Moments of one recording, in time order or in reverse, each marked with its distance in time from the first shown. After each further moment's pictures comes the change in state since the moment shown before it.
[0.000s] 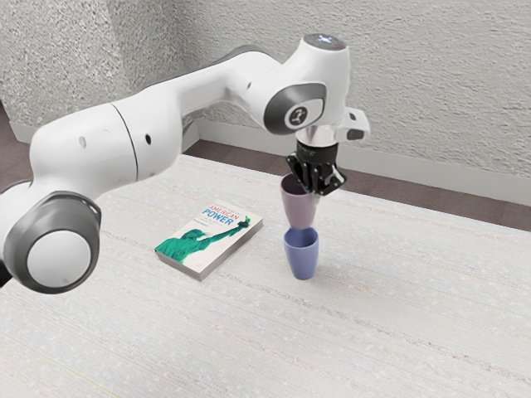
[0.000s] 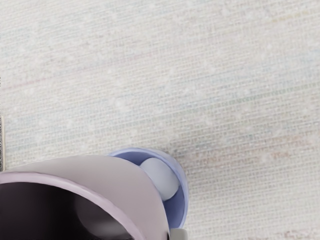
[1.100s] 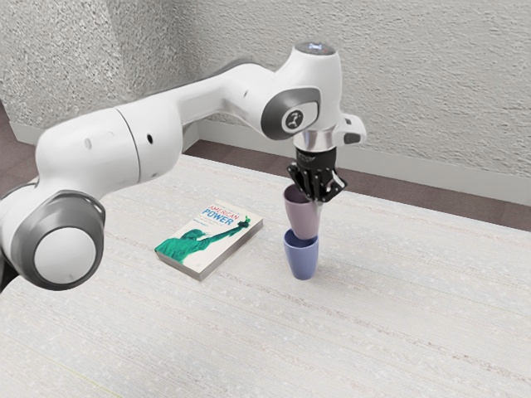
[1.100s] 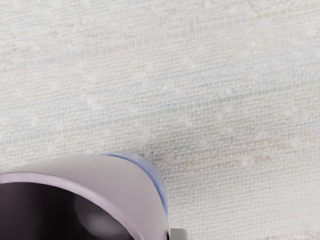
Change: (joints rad) arm 0.040 0.040 -0.024 0.007 -0.070 0.028 0.010
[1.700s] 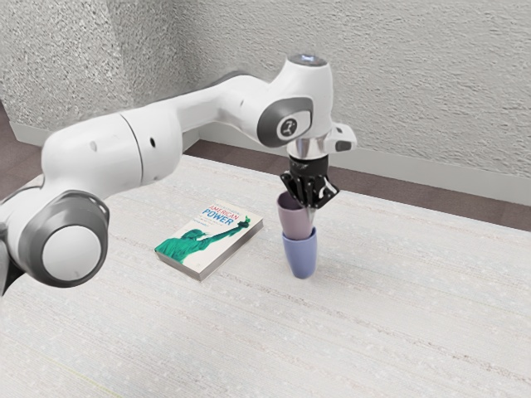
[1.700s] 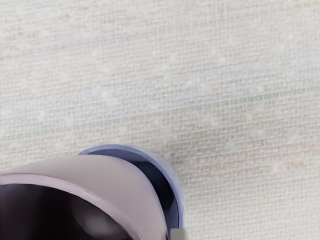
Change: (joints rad) arm 0.038 0.041 -0.008 -0.002 -0.002 0.017 0.001
